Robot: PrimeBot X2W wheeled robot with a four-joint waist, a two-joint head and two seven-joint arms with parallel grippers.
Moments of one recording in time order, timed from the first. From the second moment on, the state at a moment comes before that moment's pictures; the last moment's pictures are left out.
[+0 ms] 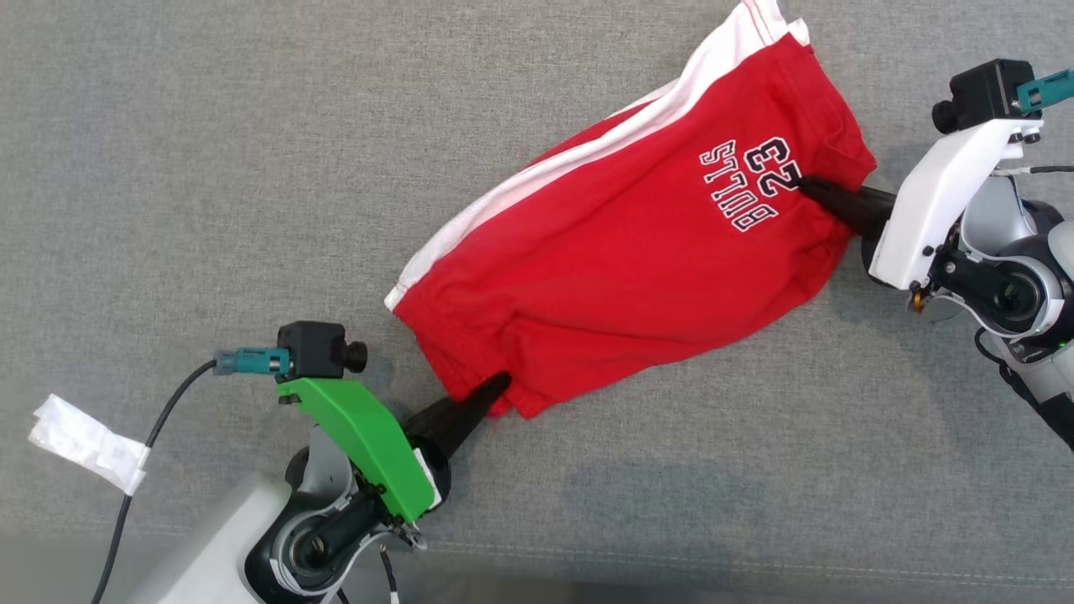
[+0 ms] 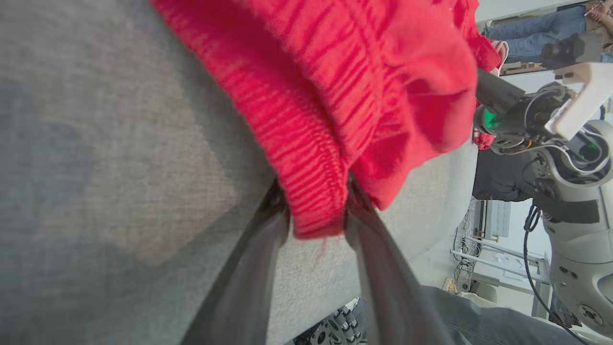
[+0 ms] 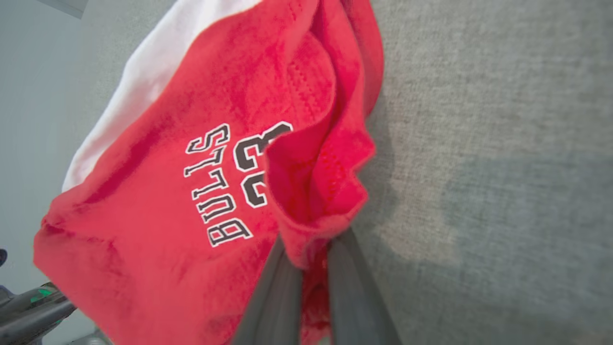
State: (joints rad) left arm -0.35 0.35 -0.74 -0.04 -1.43 0.10 0.24; right arm -0.62 -0.57 0.61 0.15 1.11 -0.12 0.53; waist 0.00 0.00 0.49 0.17
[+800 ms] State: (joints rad) left arm -0.32 0.68 -0.70 -0.05 -1.63 -0.02 0.56; right arm -0.19 -0.42 0.53 0.03 1.28 -0.08 0.27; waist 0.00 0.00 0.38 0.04
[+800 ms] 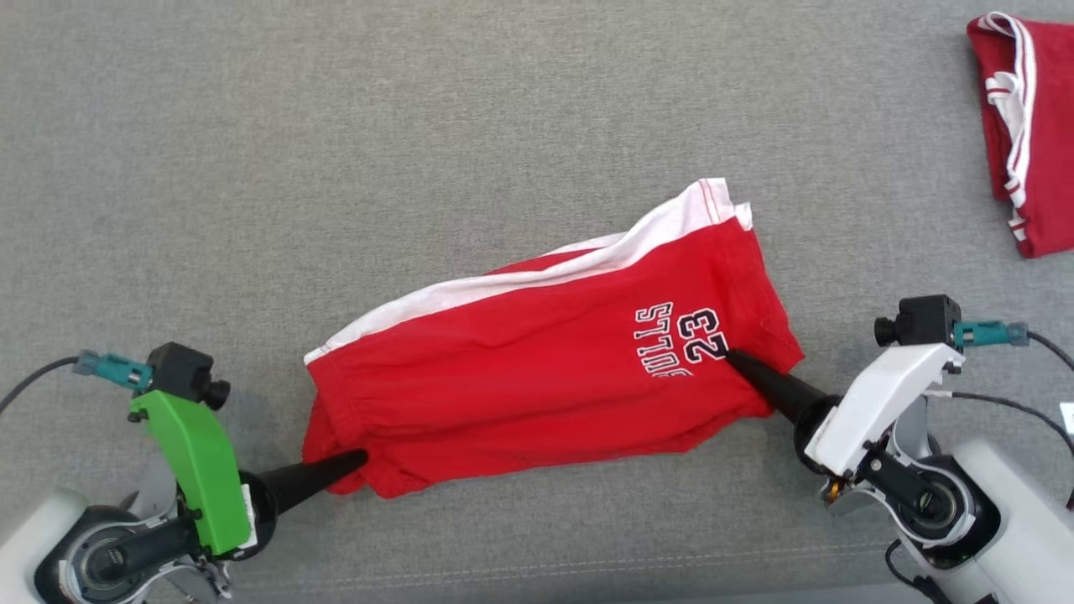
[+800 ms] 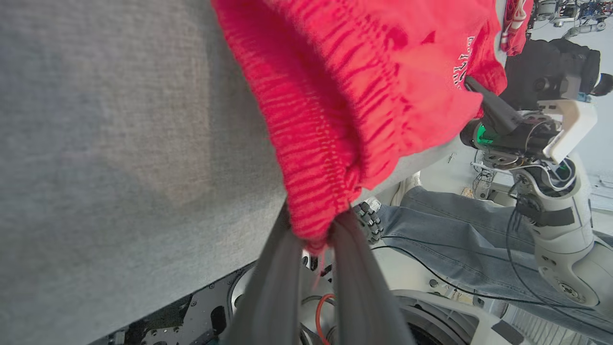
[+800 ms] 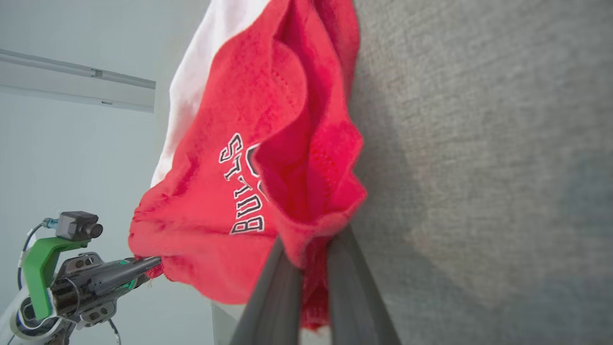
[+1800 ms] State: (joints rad) left arm -0.31 0.88 -0.71 -0.10 -1.09 0.09 0.36; right arm -0.09 -0.44 0.52 0.02 1.15 -0.12 0.12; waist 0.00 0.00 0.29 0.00
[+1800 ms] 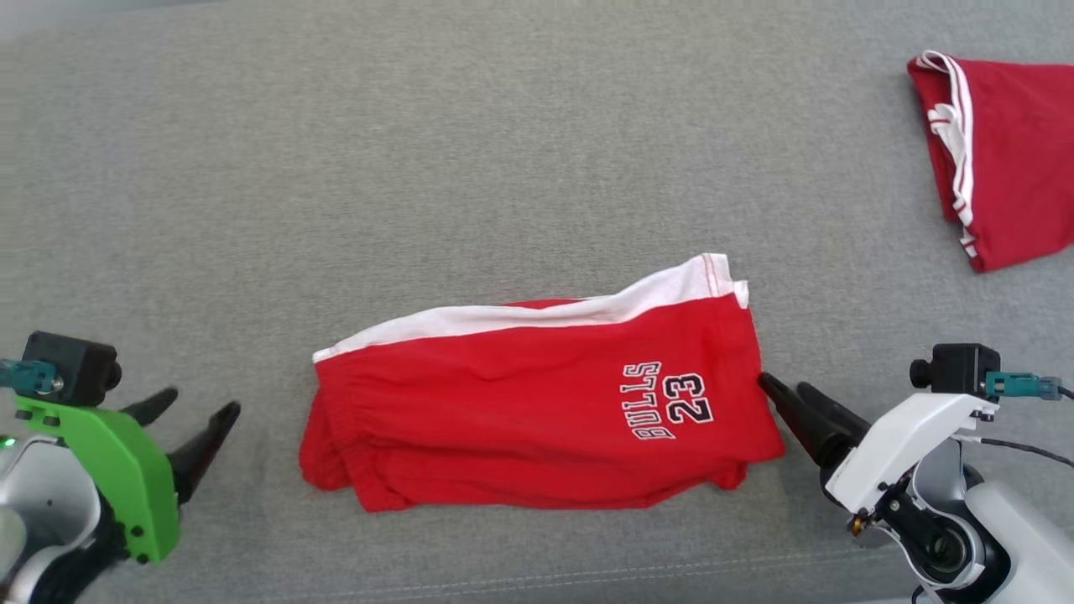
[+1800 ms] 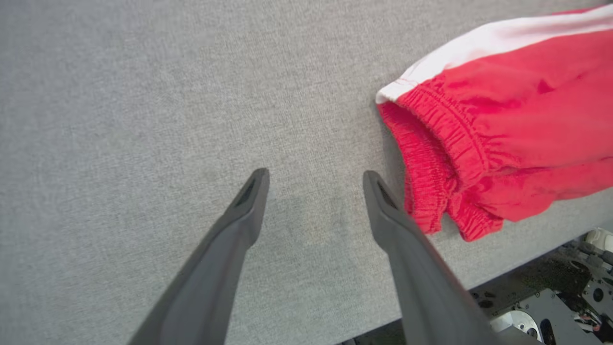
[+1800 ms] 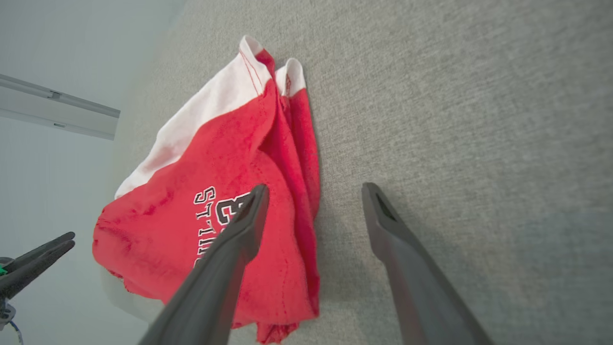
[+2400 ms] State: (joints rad) left arm -0.16 0.59 -0.62 -0.08 -0.89 0.12 -0.15; right arm -0.09 -0.32 0.55 0.23 1.25 -0.11 0.17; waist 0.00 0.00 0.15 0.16
